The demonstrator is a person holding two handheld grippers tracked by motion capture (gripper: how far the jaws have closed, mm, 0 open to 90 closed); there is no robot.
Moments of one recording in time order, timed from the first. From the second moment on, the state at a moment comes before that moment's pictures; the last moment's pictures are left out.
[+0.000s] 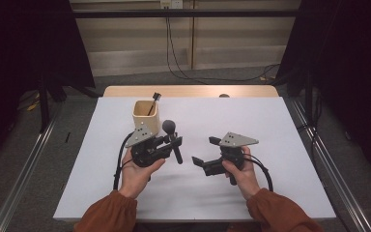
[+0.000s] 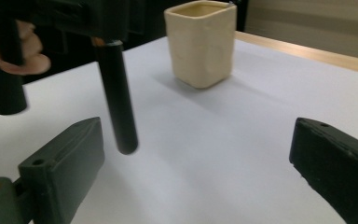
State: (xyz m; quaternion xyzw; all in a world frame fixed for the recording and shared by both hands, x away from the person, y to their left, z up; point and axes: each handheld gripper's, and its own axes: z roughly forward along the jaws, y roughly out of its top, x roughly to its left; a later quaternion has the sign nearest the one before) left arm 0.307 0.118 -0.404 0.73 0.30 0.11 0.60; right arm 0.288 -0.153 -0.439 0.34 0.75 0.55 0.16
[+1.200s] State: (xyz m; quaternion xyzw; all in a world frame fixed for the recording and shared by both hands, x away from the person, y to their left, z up) left arm 0.309 0.168 -0.395 0.74 0.32 0.13 0.58; right arm 0.238 -0.250 -0.445 0.38 0.70 0.54 0.26
